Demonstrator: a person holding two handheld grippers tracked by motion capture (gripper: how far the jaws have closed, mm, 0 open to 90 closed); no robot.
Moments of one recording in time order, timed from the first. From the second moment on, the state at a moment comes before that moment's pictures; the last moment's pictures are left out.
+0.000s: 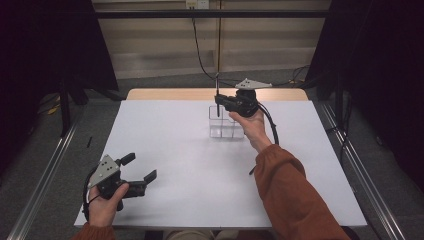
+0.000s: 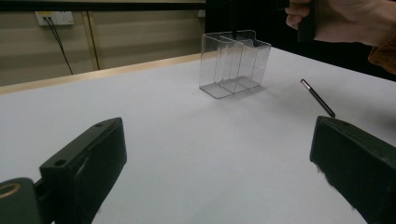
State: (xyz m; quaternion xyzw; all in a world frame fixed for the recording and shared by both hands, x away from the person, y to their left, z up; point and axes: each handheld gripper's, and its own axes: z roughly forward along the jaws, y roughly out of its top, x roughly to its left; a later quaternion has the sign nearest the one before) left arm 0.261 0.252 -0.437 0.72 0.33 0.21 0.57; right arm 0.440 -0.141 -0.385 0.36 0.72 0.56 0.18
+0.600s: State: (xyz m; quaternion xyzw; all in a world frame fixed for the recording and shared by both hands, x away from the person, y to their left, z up) left arm 0.262 0.253 -0.438 0.73 0.34 0.21 0.56; right arm 0.437 -0.142 -0.408 0.36 0.73 0.56 0.17
